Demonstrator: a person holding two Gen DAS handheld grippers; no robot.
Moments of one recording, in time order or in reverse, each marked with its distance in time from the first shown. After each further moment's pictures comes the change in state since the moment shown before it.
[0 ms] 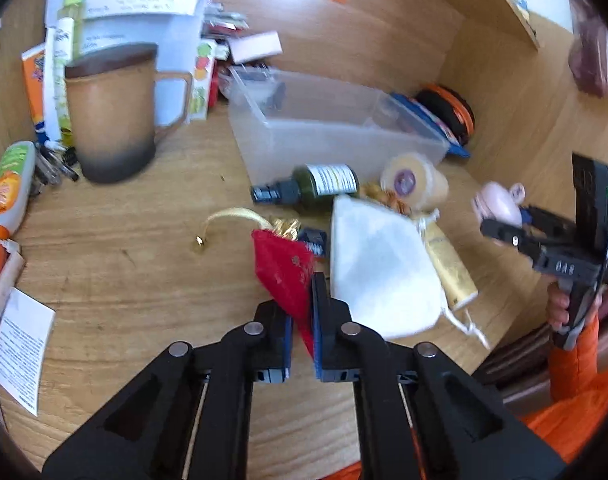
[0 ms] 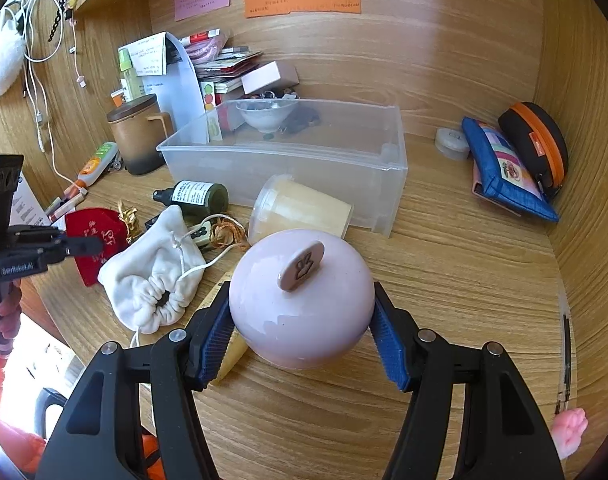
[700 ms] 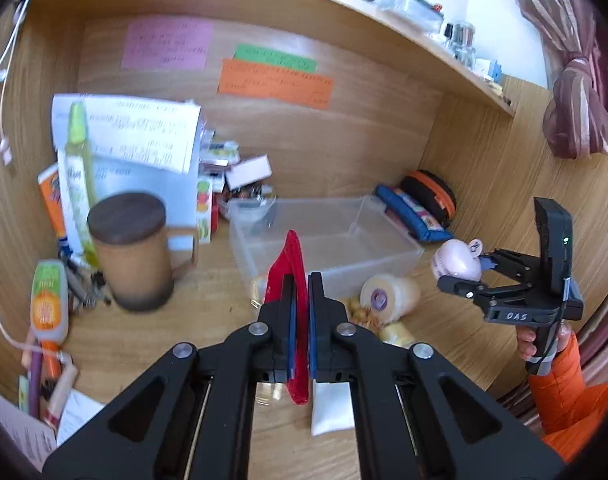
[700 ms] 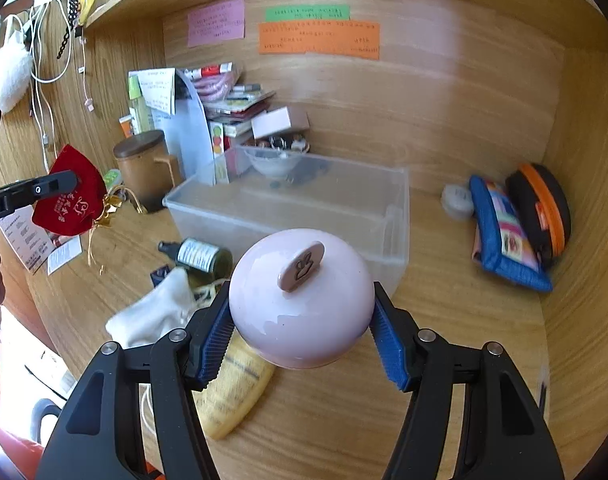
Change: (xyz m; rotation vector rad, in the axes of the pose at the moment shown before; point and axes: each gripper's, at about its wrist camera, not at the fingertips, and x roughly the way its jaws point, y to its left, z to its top) left arm -0.066 -0.020 0.074 0.071 -0.244 -0.004; right arm -0.008 0.005 0.060 -0.080 -0.085 0.006
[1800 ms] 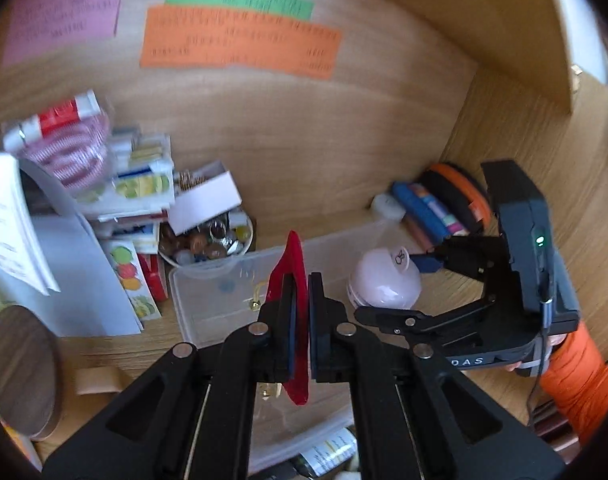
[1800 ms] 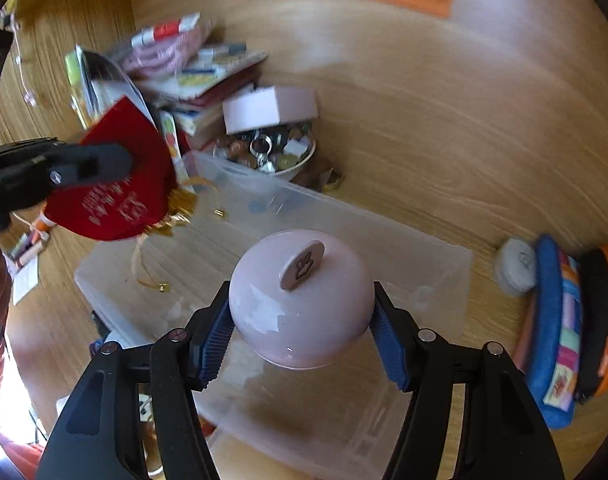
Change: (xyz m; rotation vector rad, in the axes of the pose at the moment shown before) left arm 0.170 0.014 0.082 0.028 0.177 -0.041; right arm 0.158 -0.028 0.098 -0.107 0.250 0.091
